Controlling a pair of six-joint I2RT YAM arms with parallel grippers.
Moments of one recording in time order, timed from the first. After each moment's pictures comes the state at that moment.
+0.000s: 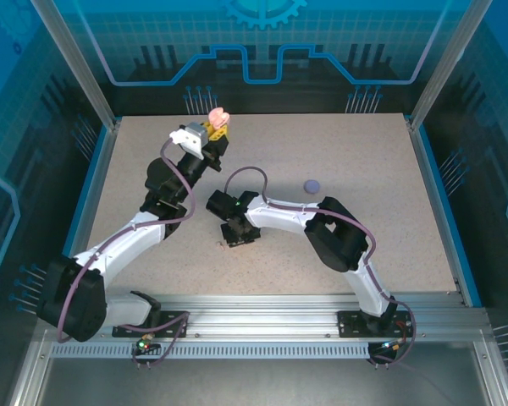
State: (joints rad) left arm -0.38 1.29 0.81 0.77 0.11 -0.03; right arm 0.97 2.17 1.63 -0.85 0.04 0.71
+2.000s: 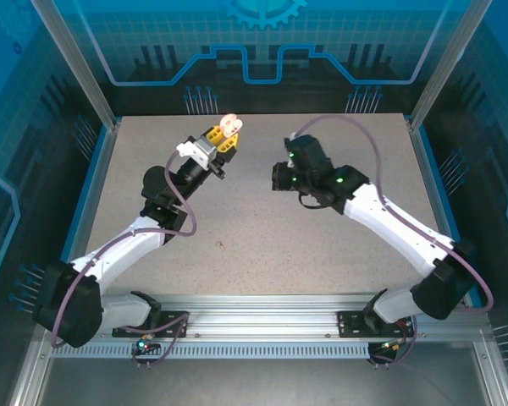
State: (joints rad) left arm -0.43 1.25 0.79 0.88 0.29 0.17; right arm 0.67 1.41 1.36 -0.61 0.08 0.60
